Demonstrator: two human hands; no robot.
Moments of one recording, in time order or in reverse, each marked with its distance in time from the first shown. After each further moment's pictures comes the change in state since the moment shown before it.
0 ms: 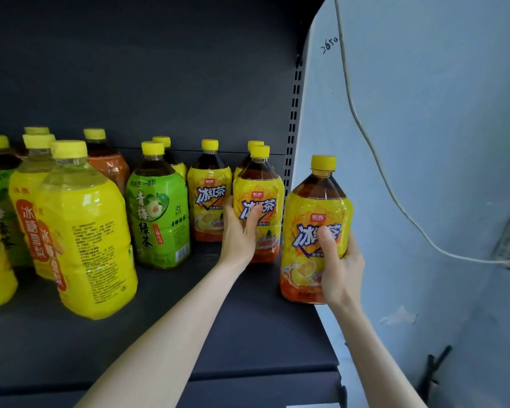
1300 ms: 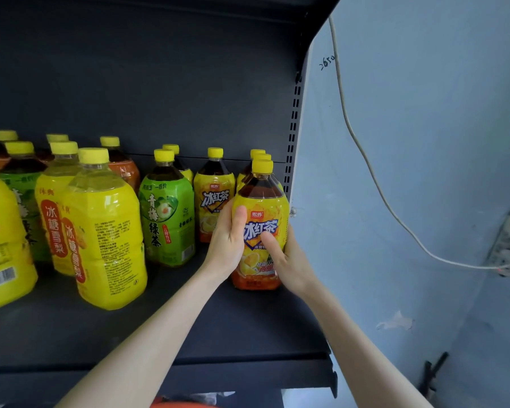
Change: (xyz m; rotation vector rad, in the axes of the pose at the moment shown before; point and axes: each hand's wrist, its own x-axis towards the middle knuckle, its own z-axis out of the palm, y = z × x) left_hand -0.028 0.041 -0.034 0.078 -0.135 0.073; right_hand -0.004 -0.008 0.043 -0.193 -0.544 0.040
